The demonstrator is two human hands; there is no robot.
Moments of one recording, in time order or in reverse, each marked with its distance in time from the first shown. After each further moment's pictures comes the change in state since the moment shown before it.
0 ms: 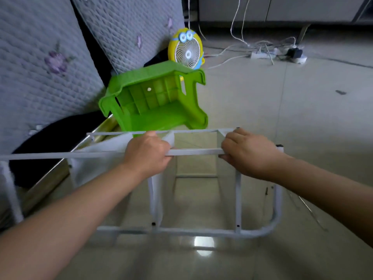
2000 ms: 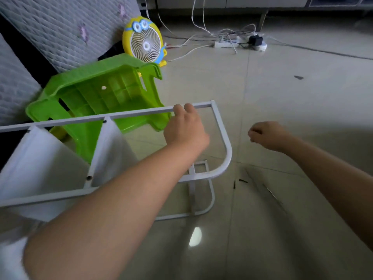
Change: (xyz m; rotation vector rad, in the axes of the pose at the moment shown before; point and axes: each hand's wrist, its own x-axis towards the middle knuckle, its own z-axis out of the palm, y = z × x) left_hand 0.133 0.139 0.003 -0.323 -0.244 -0.499; right_hand -0.085 0.144 0.043 0.378 -0.365 0.943
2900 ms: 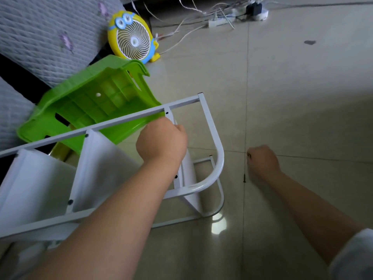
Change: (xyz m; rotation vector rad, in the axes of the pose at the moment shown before) left_hand 0.004 -0.002 0.014 0.021 0.056 -0.204; right_hand 0.015 0.052 0.149 -0.132 0.168 0.085
